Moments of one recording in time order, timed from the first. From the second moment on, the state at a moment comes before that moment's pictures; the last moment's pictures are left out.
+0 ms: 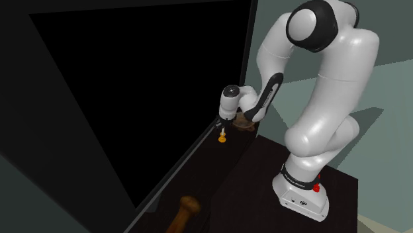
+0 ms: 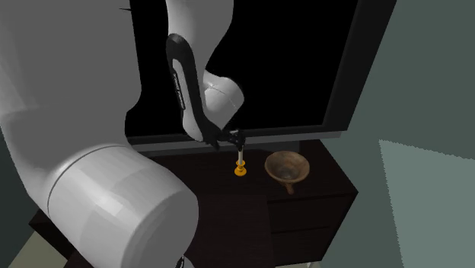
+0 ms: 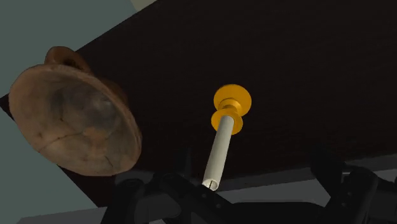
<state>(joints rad) -0.55 0.16 0.19 -2.63 -1.35 2.91 1.22</state>
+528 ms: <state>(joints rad) -0.53 0.44 0.13 -2.43 -1.82 2.88 1.65</state>
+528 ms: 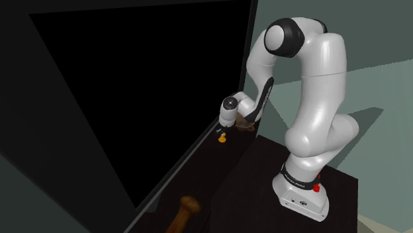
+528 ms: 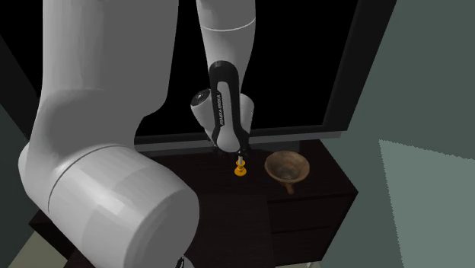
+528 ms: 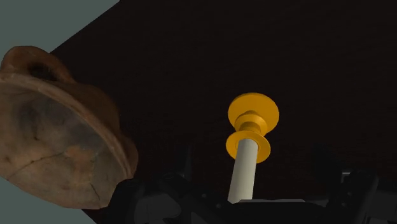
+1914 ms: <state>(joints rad) -0.54 0.53 0.13 -2.35 -1.91 2.86 1.73</state>
